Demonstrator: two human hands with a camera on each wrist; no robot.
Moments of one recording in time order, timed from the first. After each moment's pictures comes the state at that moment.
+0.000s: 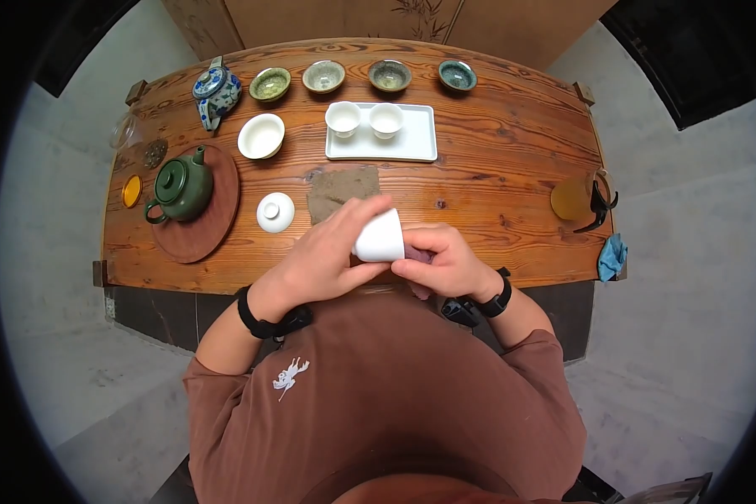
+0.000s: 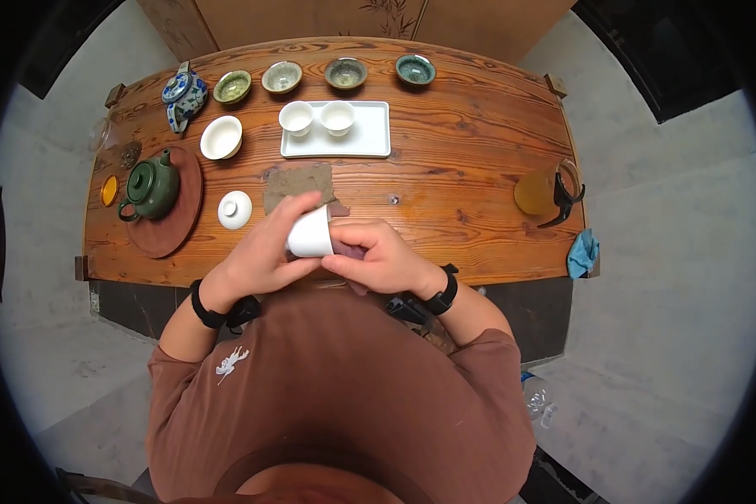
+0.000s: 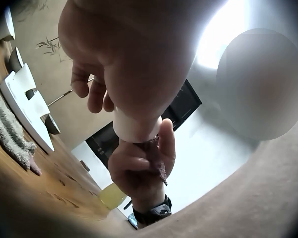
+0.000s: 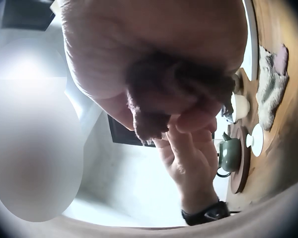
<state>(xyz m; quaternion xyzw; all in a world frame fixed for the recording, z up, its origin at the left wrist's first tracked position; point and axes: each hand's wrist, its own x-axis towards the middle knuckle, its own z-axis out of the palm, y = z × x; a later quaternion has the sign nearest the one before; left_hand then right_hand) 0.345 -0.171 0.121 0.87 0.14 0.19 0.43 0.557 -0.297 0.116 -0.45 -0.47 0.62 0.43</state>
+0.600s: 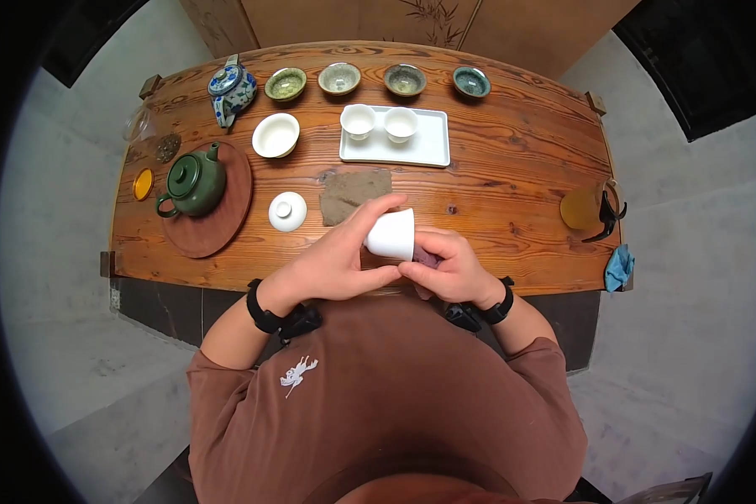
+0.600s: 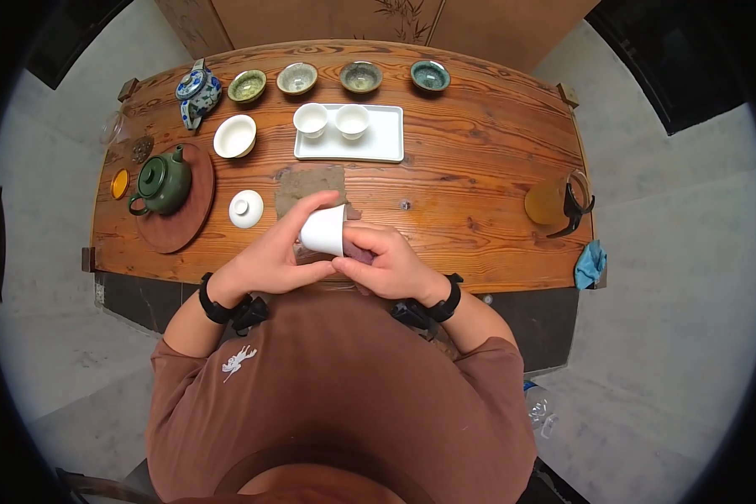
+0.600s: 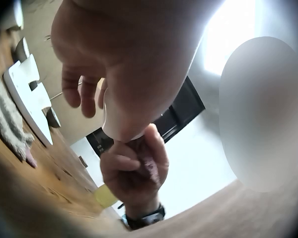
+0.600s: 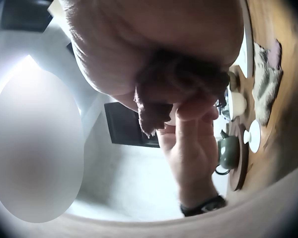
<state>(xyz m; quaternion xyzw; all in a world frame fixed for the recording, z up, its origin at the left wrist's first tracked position) 0.351 -0.173 0.103 0.80 0.11 0.25 0.54 0.555 -0.297 0.110 -0.46 -0.50 0.59 0.44</state>
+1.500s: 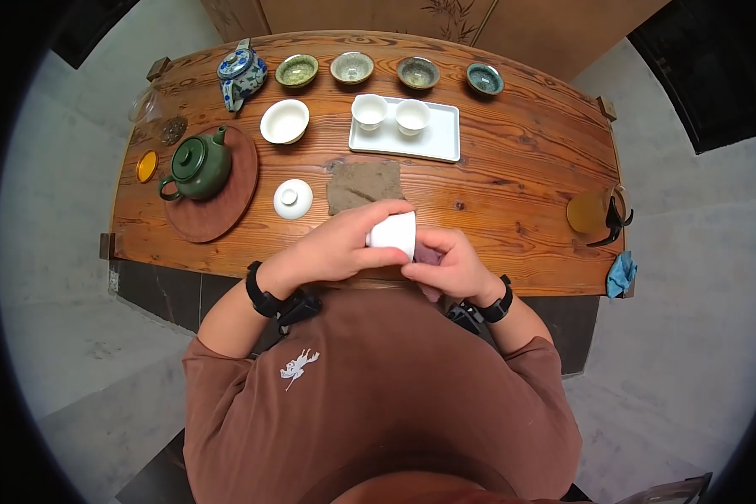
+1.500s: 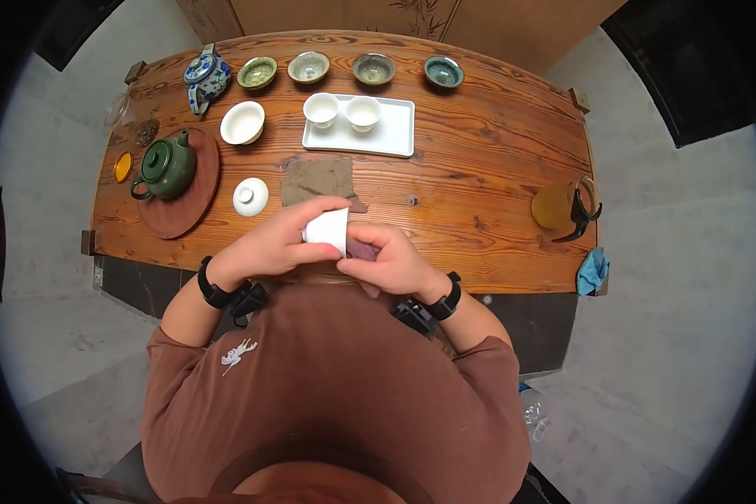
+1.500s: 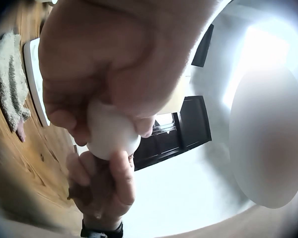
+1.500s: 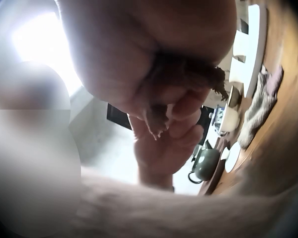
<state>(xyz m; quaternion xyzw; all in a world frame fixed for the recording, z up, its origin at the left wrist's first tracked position) 0.345 -0.160 0.102 0.81 0.15 0.12 0.56 0.556 -0.293 0.093 -0.43 -0.45 0.66 0.41</state>
